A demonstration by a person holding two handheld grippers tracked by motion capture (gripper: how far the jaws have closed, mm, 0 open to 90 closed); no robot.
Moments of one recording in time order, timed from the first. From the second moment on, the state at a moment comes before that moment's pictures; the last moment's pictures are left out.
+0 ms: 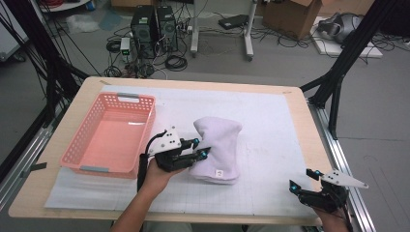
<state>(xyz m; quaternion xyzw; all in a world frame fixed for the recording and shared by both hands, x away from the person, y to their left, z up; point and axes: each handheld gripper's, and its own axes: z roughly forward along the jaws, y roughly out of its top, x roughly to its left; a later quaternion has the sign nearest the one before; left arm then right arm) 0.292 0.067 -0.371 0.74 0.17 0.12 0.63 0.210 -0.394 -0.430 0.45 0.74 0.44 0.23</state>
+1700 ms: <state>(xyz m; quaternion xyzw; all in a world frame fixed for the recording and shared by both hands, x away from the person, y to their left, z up) 0.298 0.179 -0.295 0.68 0.19 0.20 0.68 0.217 -0.386 -0.428 0.45 0.74 0.44 0.23</state>
